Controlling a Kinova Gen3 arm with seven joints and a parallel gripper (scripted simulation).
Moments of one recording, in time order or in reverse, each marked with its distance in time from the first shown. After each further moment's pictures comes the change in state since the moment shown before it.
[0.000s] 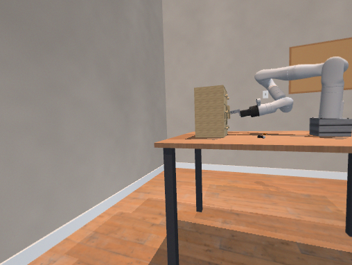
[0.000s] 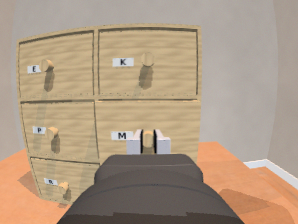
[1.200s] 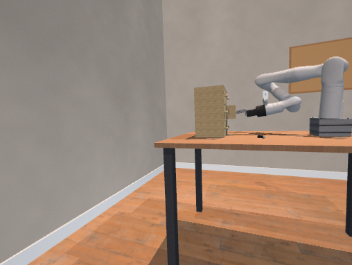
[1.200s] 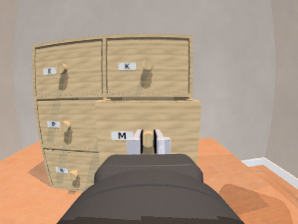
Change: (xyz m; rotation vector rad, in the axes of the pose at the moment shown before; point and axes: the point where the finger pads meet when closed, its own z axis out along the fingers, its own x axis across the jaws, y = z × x) arm 0.000 0.007 -0.041 -0.001 0.000 0.001
